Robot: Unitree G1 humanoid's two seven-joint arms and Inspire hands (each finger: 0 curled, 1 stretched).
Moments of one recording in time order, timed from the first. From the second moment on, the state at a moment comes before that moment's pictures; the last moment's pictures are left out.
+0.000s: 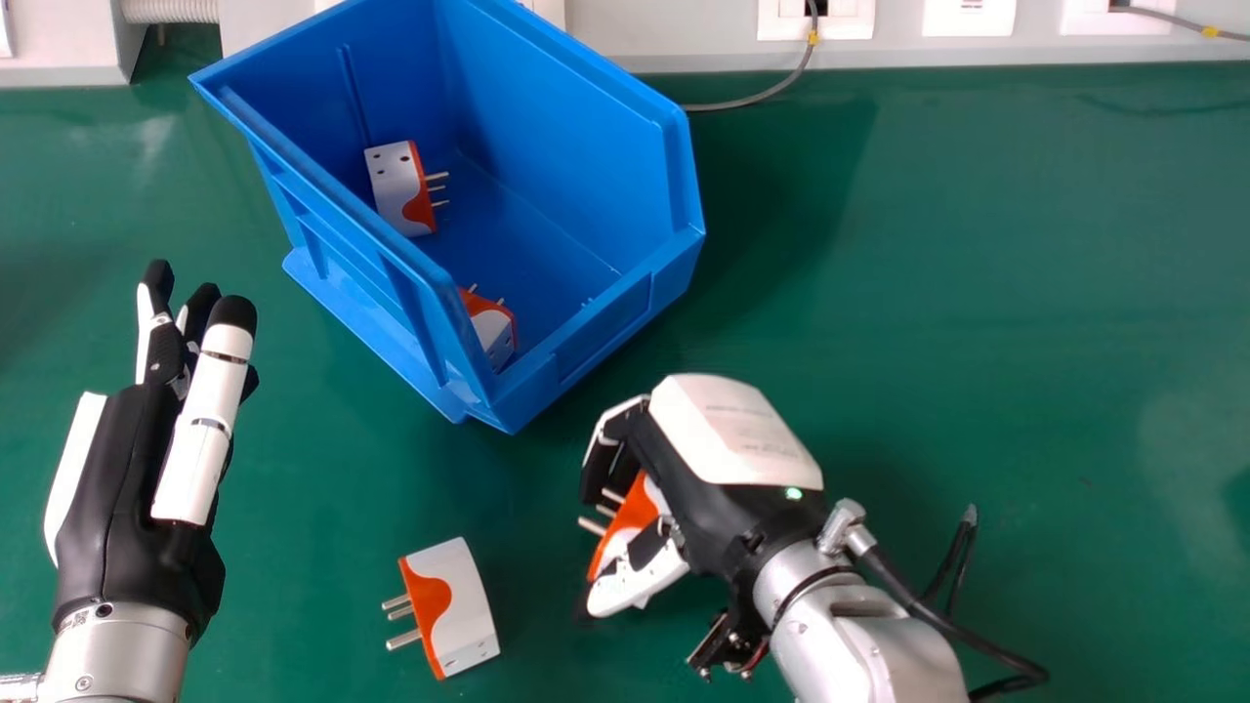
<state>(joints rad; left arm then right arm) 0.34 0.15 0.28 -0.44 -0.17 0.19 -0.13 -0.06 -0.12 0.60 -0.09 -0.90 0.34 0.12</state>
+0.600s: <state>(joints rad) 0.33 0.15 0.29 -0.44 -0.17 0.19 -0.13 -0.04 -0.20 0.49 -0.34 -0.85 0.33 0.23</state>
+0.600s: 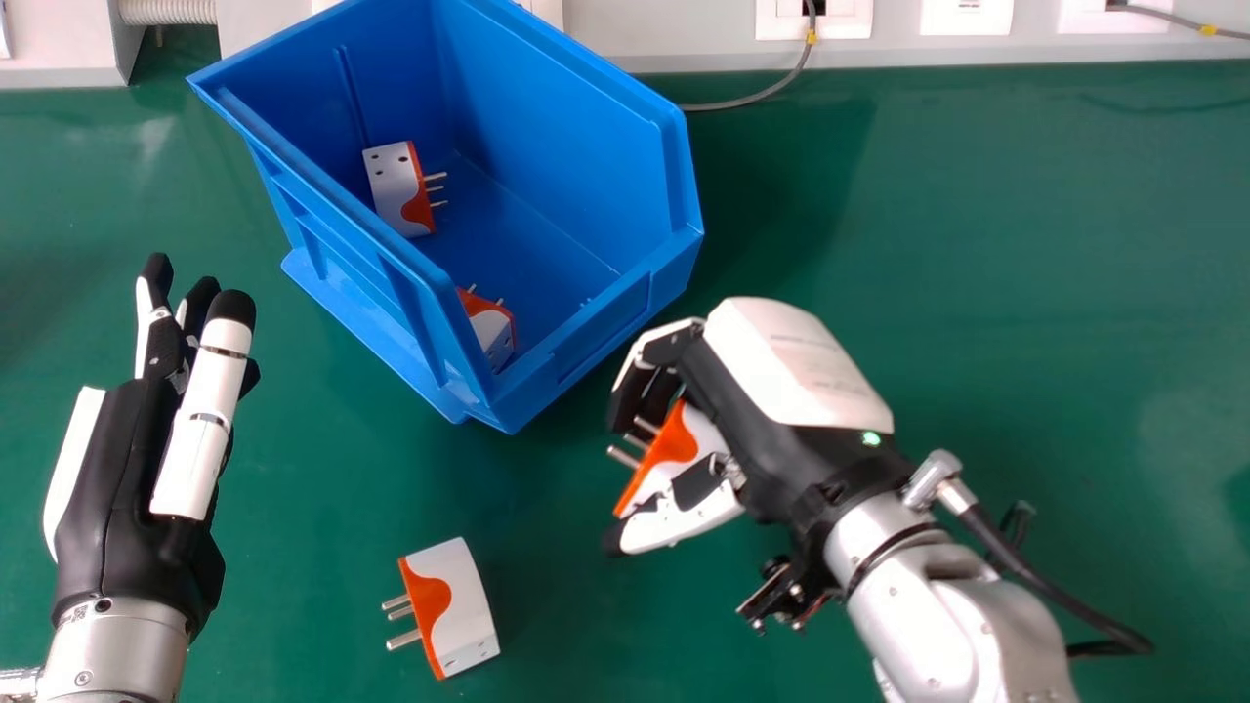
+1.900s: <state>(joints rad) 0.32 0.15 0.28 -0.40 -0.15 0.17 -0.13 -0.67 -0.01 0.47 0.07 -0.82 0.29 0.19</state>
